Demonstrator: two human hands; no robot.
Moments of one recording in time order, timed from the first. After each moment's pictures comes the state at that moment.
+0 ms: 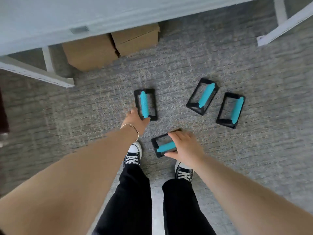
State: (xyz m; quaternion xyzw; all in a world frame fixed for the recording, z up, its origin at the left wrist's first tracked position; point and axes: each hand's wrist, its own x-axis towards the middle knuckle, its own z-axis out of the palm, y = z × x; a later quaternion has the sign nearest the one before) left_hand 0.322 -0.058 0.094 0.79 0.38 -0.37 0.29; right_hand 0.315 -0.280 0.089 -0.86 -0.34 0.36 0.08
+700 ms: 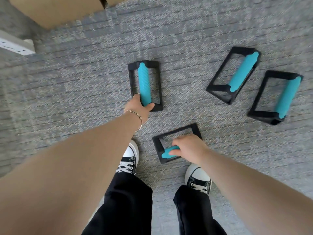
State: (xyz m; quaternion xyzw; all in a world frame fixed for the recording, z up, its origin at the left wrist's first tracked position) left_hand 0.312 -0.050 -0.120 0.78 0.41 -0.30 0.36; right_hand 0.298 -0.273 -0.127 -0.78 -0.40 0.48 -0.02
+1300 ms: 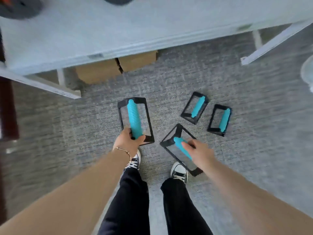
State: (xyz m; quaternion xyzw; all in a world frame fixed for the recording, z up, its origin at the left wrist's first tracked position) left_hand 0.279 -0.066 0.218 0.75 0.45 -0.26 0.41; right_hand 0.344 -0.308 0.211 -0.87 0.03 0.45 0.21
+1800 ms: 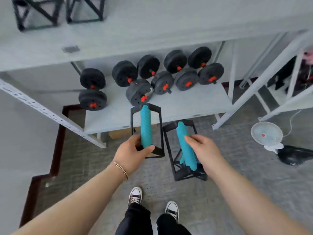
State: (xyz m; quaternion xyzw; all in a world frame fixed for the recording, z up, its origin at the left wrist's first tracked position) left_hand 0.297 -0.120 0.653 0.86 0.30 -0.07 0.41; right_hand 0.396 -0.328 0.650 -0.79 0.05 0.29 0.54
